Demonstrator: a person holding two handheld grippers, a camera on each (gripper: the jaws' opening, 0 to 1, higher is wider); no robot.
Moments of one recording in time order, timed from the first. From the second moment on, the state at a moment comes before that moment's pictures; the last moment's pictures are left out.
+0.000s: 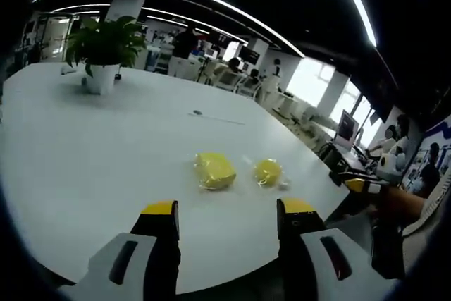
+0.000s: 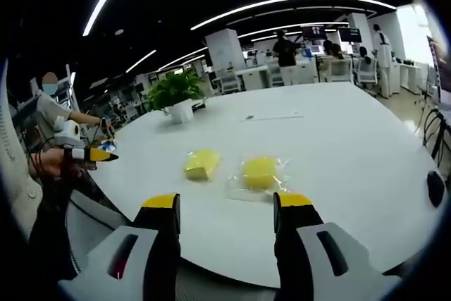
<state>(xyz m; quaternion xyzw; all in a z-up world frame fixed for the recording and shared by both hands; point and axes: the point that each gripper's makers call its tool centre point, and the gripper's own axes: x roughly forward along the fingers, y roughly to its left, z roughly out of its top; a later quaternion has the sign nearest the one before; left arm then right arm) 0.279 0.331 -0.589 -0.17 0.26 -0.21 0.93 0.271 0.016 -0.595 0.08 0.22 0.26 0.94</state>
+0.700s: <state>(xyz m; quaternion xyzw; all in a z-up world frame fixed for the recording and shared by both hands) 0.284 0.331 -0.595 -0.18 0.27 -0.20 0.92 0.273 0.017 -0.600 0.07 0.24 0.26 0.93</state>
